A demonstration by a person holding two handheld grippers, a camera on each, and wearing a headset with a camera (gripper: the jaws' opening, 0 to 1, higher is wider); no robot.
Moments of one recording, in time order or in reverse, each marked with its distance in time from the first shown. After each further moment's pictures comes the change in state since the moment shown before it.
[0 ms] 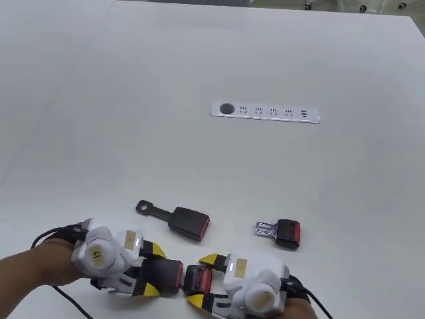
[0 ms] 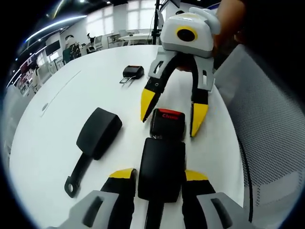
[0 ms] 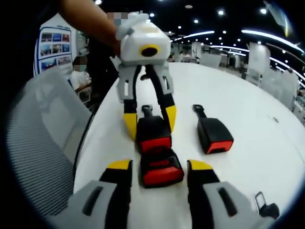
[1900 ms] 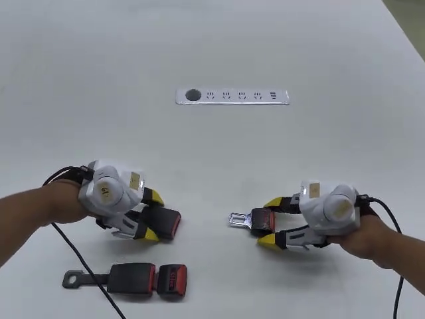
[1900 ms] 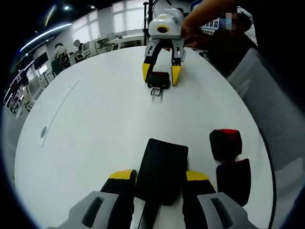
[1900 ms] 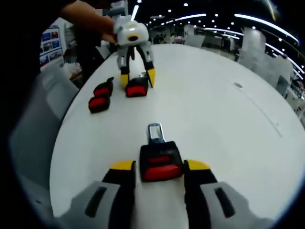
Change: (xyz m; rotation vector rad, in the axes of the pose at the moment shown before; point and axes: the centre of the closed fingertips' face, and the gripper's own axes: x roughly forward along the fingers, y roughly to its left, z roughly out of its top) left arm 0.026 0.094 0.048 0.154 -0.003 -0.054; right arm -0.117 -0.140 -0.090 0.016 0.211 -0.045
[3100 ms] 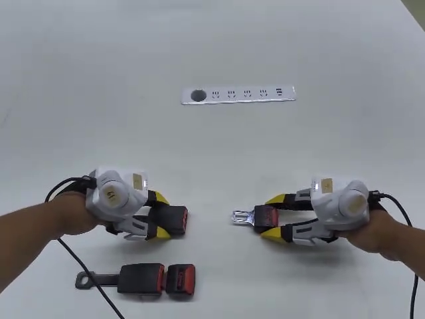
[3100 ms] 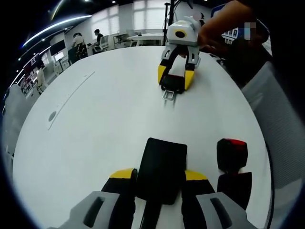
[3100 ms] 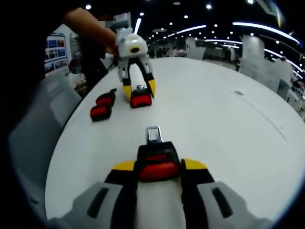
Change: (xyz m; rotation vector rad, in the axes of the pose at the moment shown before) left arm 0.000 0.005 0.000 -0.148 -0.011 0.092; right arm 0.009 -0.001 0.012 0.003 -0.144 0.035
